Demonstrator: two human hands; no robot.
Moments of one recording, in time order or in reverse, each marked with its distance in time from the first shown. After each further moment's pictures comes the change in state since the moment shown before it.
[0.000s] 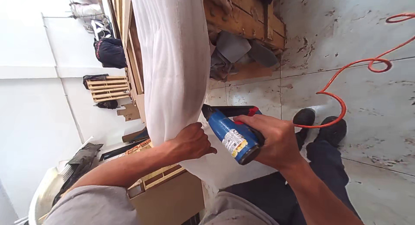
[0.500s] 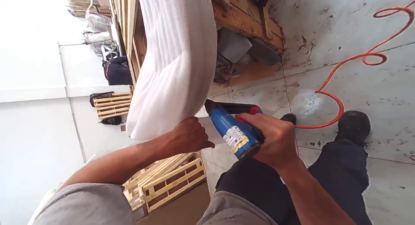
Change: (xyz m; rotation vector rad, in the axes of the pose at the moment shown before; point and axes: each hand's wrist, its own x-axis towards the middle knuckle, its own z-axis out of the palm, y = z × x) left_hand -0.022 -0.020 0.038 0.140 -0.096 -0.006; right_hand -0.045 -0.012 0.066 -0.037 0.188 0.021
